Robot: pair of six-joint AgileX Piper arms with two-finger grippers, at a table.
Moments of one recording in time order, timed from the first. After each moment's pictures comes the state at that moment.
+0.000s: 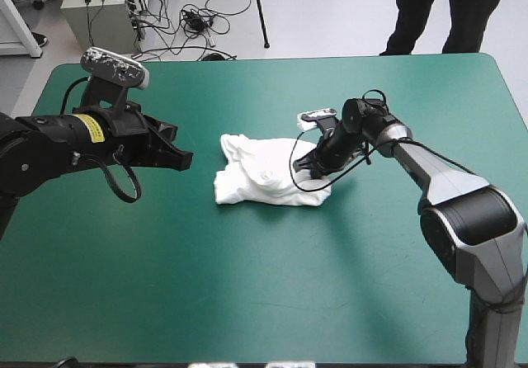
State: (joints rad) left arm -0.56 1.23 -1.71 0.01 1.25 -0.04; right arm 0.36 2.05 -1.65 0.29 1.00 -0.20
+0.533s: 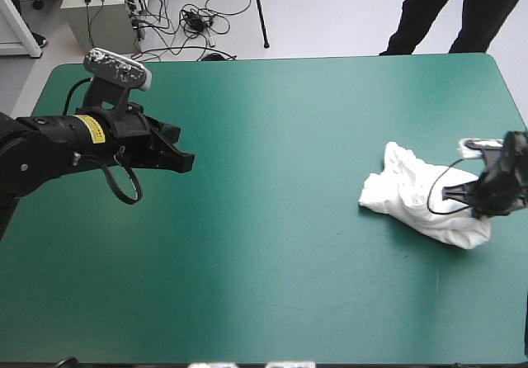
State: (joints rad) left arm -0.56 1.23 -1.71 -0.01 1.25 -0.03; right arm -0.23 1.54 -1.11 -0.04 1.00 -0.13
